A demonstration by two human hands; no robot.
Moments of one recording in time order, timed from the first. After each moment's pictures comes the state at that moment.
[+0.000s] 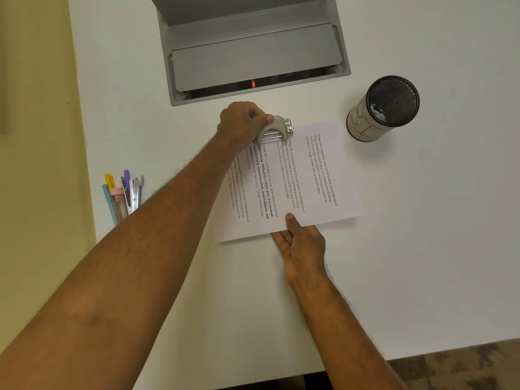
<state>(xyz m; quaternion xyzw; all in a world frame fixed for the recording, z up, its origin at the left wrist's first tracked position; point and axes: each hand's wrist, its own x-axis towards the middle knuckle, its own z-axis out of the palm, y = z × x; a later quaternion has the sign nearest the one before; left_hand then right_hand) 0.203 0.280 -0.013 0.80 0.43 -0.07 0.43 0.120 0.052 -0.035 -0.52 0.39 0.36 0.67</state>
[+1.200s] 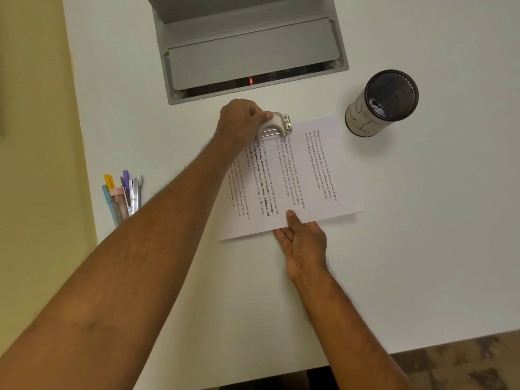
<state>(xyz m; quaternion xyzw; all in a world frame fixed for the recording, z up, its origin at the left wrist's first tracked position) 0.201 0.281 -0.018 0.81 0.41 -0.05 0.41 0.119 0.050 -0.037 -0.52 0.39 0.37 0.67</state>
